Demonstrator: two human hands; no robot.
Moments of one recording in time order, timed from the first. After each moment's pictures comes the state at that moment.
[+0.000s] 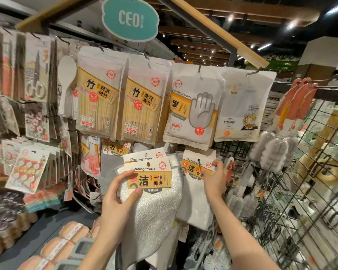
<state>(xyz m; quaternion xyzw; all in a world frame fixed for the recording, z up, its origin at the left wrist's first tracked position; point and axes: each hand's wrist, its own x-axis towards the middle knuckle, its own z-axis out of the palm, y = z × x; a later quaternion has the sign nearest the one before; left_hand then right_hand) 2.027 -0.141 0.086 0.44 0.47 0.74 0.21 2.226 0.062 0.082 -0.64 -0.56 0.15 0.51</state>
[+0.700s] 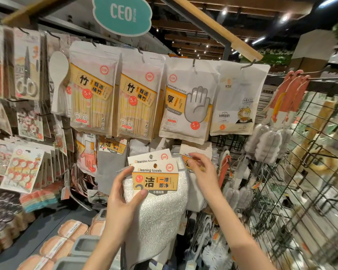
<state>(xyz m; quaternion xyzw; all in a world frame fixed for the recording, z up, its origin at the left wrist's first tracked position) 2.039 -0.139 0.077 0.43 0.44 0.75 0.26 2.216 -0.015 0.129 -0.42 -0.67 0.33 0.51</state>
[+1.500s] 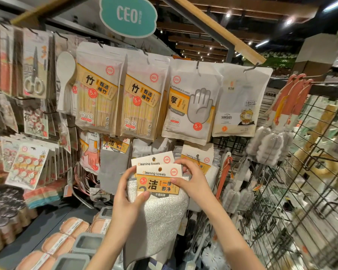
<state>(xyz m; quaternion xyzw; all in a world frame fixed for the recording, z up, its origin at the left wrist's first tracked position) 2.042 -0.140 0.077 0.46 0.49 0.71 0.20 2.197 -0.047 0.134 -0.39 -0.75 0.35 0.41</state>
